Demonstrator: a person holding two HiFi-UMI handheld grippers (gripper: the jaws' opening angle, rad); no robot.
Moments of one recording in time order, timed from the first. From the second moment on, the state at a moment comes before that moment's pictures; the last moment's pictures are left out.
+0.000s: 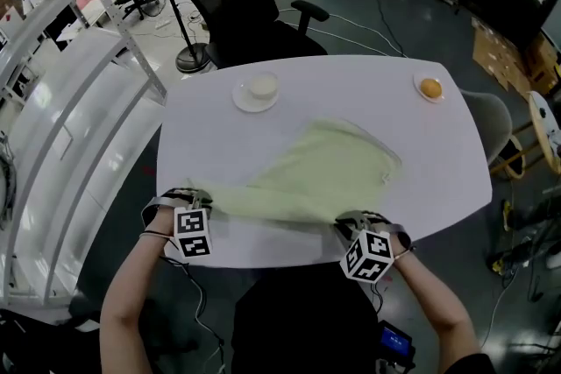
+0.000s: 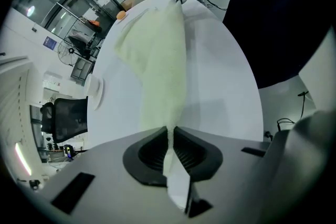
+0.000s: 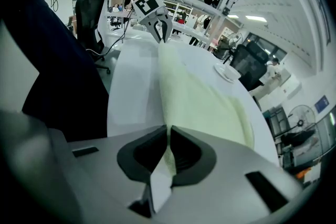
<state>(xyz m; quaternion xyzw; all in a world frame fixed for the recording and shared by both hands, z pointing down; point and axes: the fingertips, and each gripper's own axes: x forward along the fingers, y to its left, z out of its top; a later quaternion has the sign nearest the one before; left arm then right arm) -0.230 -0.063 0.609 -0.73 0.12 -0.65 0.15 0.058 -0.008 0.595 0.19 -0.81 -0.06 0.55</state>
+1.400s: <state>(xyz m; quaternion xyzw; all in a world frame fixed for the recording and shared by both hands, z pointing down) -0.235 -0.112 0.616 -0.73 0.14 -0.67 0.11 0.058 -0.053 0.606 0.21 -0.82 0.06 0.53</state>
